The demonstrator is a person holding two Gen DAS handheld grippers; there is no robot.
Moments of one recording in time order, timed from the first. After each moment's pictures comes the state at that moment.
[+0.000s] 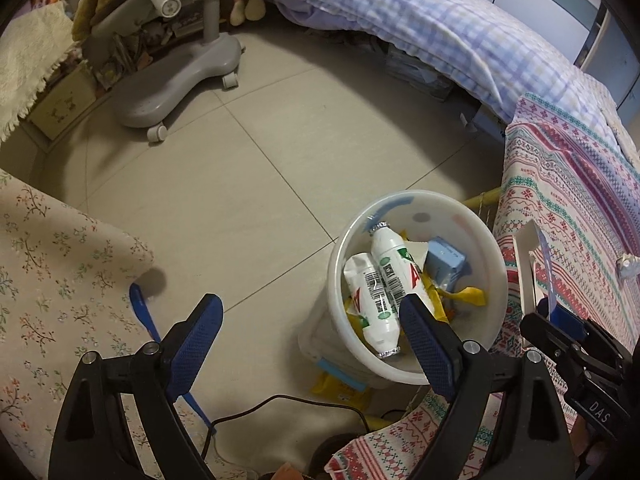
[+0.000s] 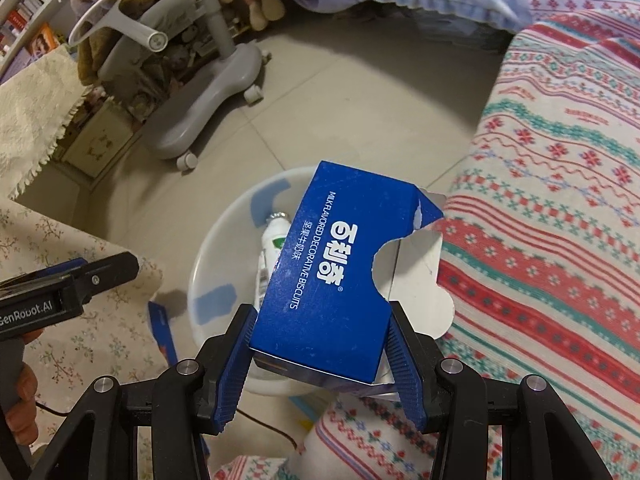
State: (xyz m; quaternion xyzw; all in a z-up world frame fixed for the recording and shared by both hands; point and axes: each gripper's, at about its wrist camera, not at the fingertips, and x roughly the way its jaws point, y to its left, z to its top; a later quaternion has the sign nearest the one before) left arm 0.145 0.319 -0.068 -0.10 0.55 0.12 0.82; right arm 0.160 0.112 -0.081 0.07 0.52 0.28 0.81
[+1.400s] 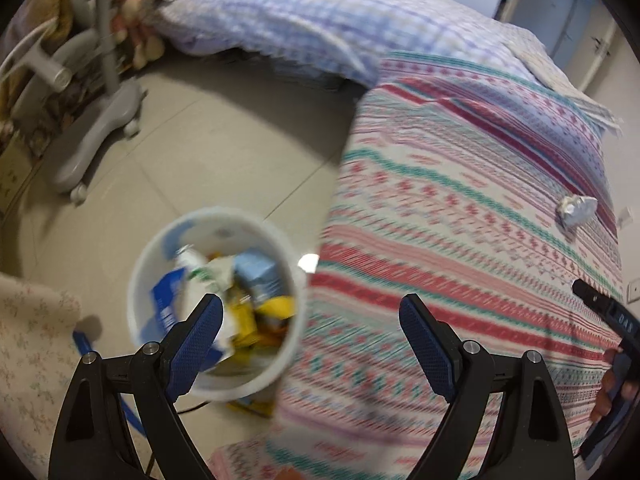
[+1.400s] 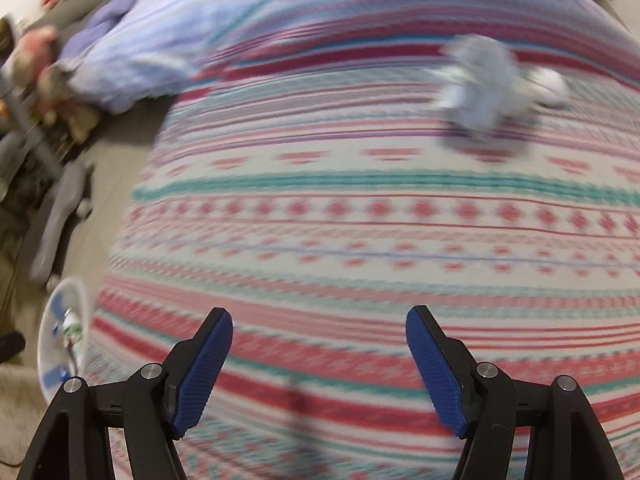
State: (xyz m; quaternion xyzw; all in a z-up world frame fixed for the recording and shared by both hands) left arm 0.184 0.119 -0.045 -0.03 0.53 0.00 0.85; right arm 0.144 -0.162 -0.073 0.16 0.51 0.01 0.85
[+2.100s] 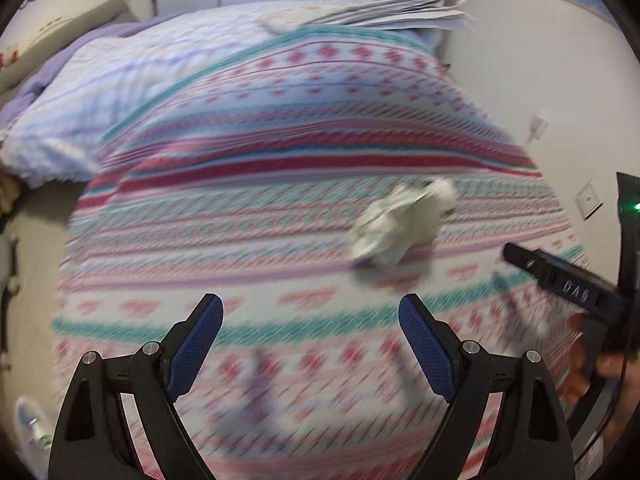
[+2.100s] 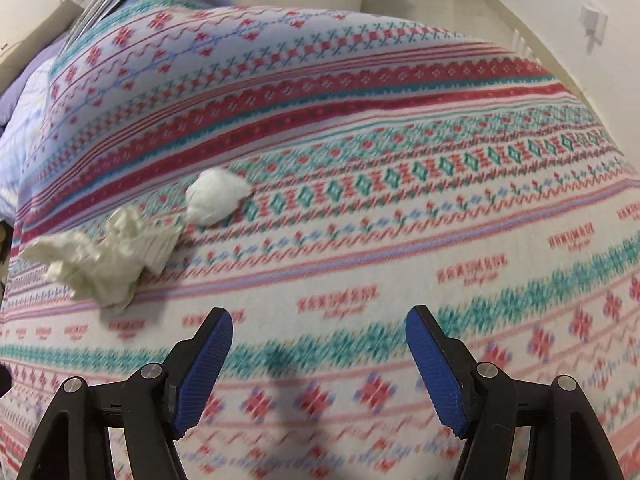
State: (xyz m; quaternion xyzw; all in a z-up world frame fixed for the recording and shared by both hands) left arm 0.257 -0.175 -0.061 0.07 0.46 -0.23 0.86; right arm 0.155 -0.380 -0.092 0.21 0.45 -0.13 0.86
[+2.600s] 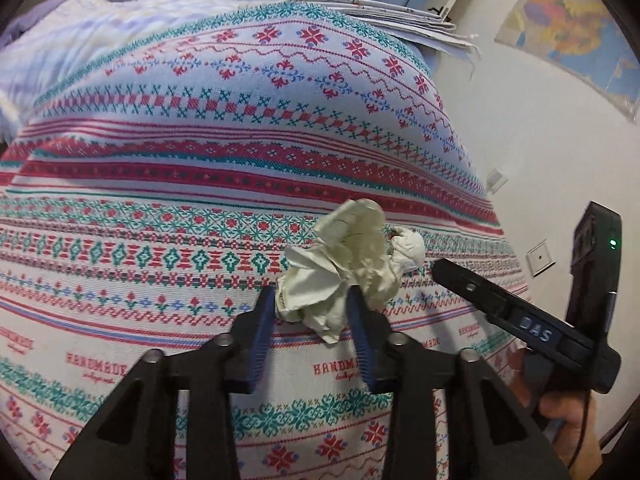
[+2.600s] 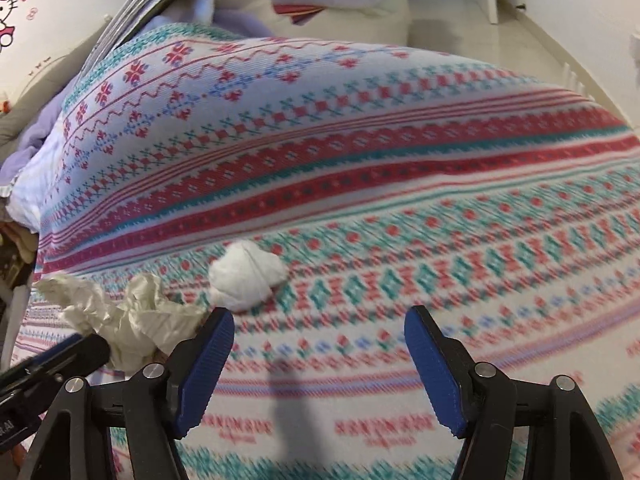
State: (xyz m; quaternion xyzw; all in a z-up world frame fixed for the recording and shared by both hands) left arm 0.301 -0.193 -0.097 -0.06 0.45 -0.31 0.84; right arm 0.212 -0.390 -0.105 0.21 0.40 -0.07 0.89
